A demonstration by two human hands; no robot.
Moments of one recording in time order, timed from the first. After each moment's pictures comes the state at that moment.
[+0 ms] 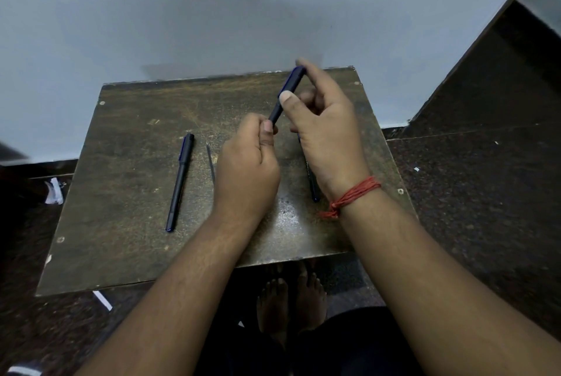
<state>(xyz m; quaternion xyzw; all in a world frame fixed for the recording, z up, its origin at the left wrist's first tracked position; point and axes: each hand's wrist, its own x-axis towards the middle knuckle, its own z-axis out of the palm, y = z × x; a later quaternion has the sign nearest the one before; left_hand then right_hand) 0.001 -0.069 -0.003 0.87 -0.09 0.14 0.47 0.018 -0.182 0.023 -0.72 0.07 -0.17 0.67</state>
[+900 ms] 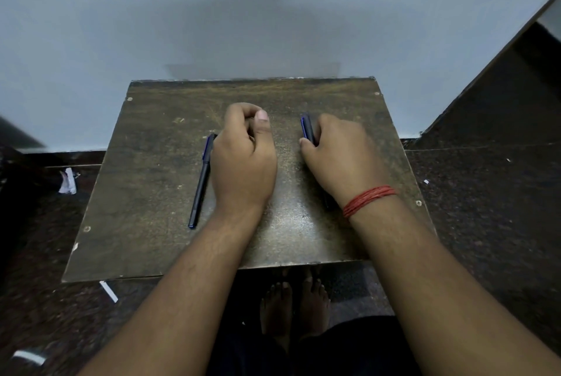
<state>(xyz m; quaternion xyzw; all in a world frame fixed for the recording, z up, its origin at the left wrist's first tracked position) 0.015 -0.049 0.002 0.83 0.00 0.22 0.52 0.013 -0.184 0.019 -0.98 0.07 -0.08 0.20</state>
